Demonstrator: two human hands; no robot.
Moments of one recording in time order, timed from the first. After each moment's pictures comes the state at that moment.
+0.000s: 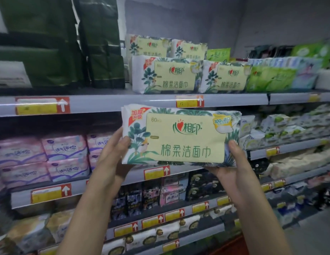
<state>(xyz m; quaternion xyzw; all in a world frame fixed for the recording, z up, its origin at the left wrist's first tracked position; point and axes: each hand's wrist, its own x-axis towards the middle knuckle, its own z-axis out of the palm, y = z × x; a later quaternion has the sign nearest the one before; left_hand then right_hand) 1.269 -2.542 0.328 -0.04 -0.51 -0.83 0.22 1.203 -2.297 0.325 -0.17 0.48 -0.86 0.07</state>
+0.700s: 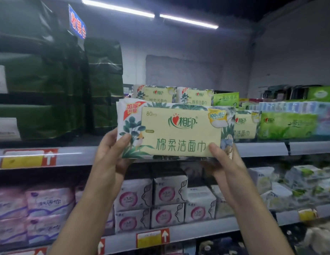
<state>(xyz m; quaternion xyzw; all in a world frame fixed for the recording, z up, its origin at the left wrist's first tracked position) 1.189 -2.532 0.415 -0.11 -0.48 -0.79 0.37 1.103 -2.319 0.413 -0.32 0.50 -0.81 0.01</state>
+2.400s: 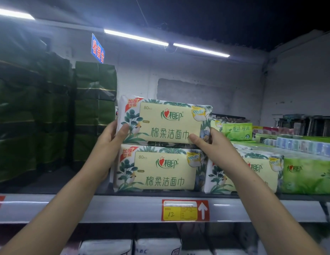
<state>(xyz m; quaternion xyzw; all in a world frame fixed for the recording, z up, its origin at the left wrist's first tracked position) 1.068 -2.576 0.505 -0.02 -0.65 -0.63 0.42 0.952 -2.355 0.538 -0.36 0.78 -0.48 -0.18</state>
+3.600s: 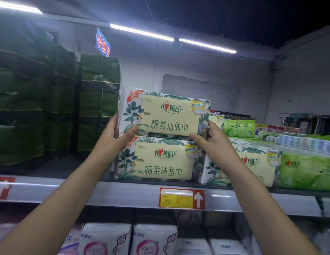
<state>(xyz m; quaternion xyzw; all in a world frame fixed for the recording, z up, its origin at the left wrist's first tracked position) 1.074 -2.569 0.496 -0.01 -0.69 -0.58 0.43 0.944 -2.351 0.523 -0.42 0.72 -0.52 -0.16</state>
